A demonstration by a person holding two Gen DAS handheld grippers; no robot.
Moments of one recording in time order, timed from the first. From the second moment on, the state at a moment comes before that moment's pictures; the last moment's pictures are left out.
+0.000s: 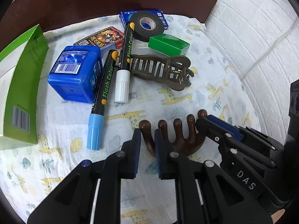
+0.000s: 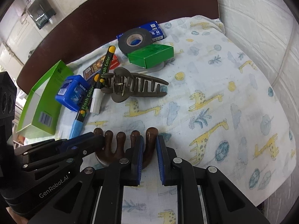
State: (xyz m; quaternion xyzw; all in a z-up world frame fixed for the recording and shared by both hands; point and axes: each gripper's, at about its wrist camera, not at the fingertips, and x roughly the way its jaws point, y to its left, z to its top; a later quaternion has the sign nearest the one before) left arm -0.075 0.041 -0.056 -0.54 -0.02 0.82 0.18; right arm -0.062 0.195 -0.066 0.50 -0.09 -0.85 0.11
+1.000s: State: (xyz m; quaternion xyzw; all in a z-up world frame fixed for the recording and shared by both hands) left arm -0.084 -0.023 -0.053 -0.57 -0.16 0.79 0.16; right arm -0.083 0.188 -0.075 0.56 -0.21 -0.79 0.14
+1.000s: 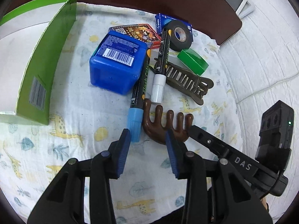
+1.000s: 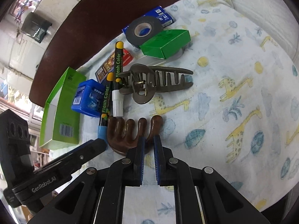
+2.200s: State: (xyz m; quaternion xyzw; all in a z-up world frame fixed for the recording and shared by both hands) left arm -0.082 0.012 -0.061 -0.60 -0.13 0.77 0.15; right arm -0.086 0.175 -0.072 0.57 -0.04 -0.81 0.16
